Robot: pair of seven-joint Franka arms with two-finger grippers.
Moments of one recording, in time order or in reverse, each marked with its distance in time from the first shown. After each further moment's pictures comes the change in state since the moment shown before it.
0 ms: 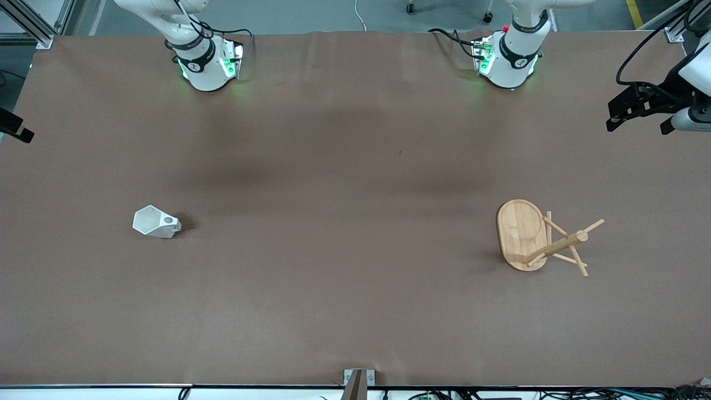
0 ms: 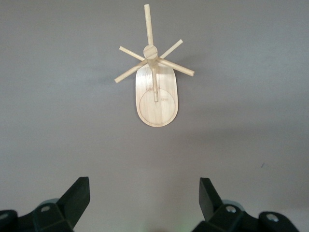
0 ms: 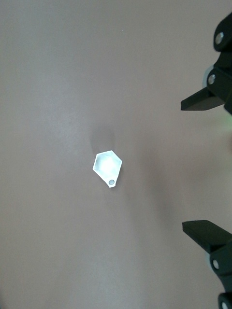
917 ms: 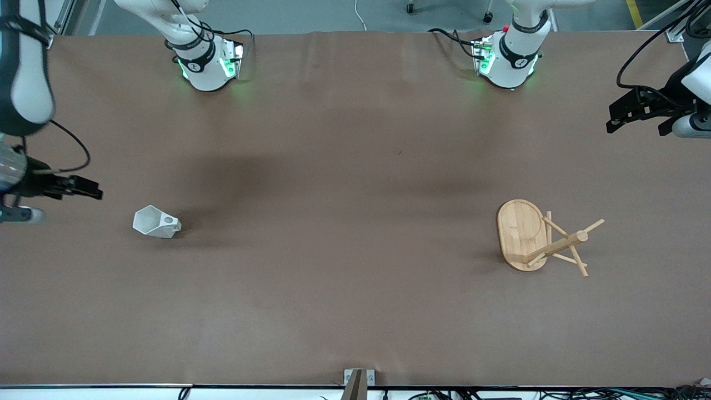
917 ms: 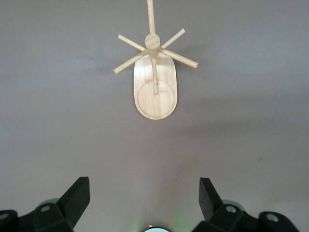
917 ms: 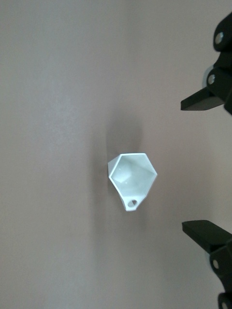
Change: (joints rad) left arm 0.011 0.017 0.009 0.001 -0.020 -0.034 0.000; right arm -0.004 0.176 -0.002 -0.384 0.000 0.512 -0.256
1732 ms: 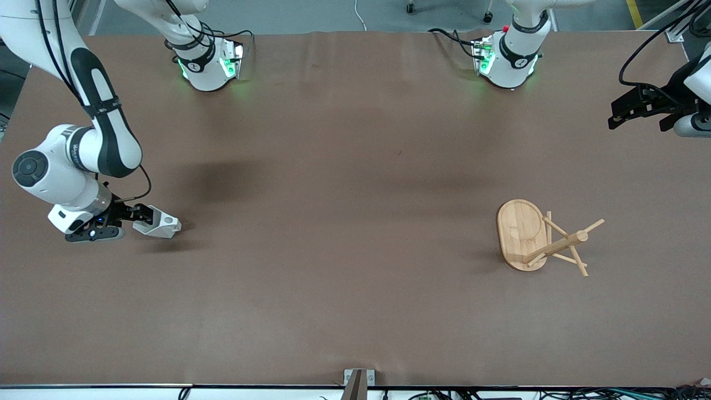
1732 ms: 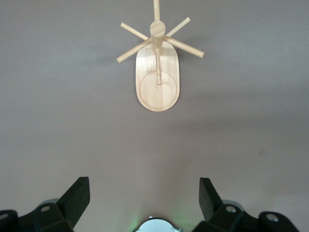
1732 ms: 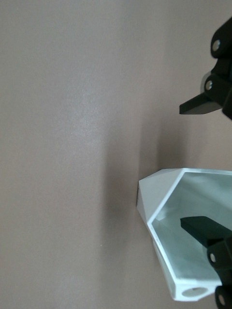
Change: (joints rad) left arm 0.014 0.001 0.000 0.001 0.000 -0.034 0.001; right arm -0.005 0.177 0.008 -0.292 0.000 0.579 -0.096
